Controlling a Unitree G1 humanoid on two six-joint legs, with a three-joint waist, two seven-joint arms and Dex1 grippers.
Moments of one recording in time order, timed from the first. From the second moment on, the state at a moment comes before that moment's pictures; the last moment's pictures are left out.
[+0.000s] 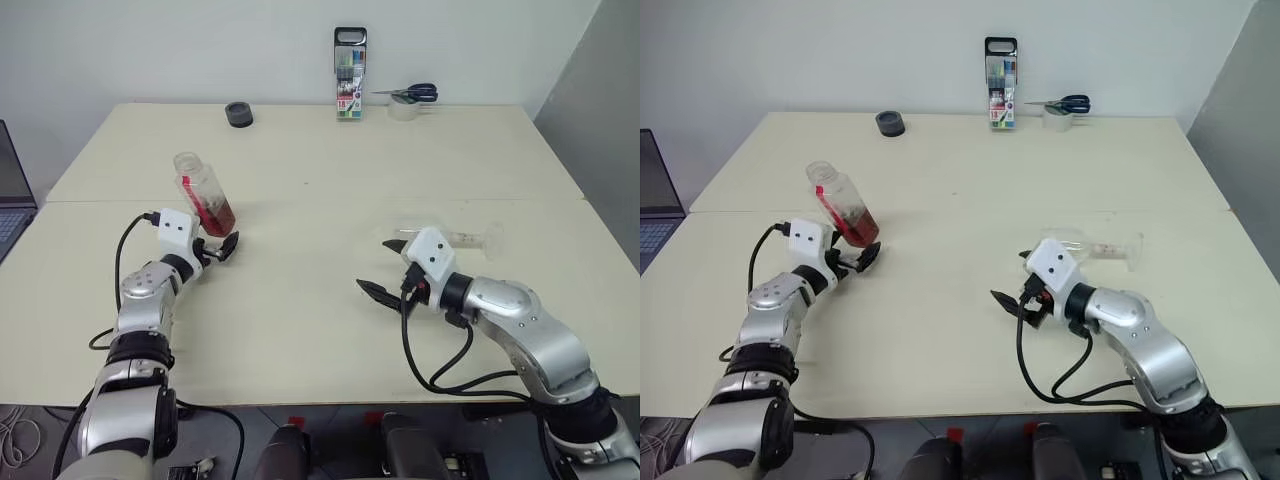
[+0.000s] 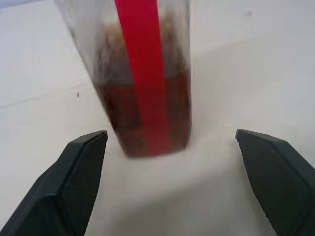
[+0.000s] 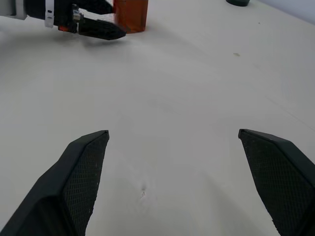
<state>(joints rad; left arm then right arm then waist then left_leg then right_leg) -0.53 0.53 0.20 0.72 -0.14 -0.08 -0.57 -0.28 -0.50 0.20 -0.56 0.25 0.69 0.53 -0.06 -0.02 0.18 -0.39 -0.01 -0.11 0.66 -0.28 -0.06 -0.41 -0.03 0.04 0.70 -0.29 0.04</state>
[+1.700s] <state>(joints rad) -0.41 0.54 -0.14 0.12 -0.29 0.17 -1.19 -0.41 -0.62 0.43 0.03 -0.85 0.51 0.20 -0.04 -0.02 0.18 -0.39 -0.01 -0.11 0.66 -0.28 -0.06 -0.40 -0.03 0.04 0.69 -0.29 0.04</state>
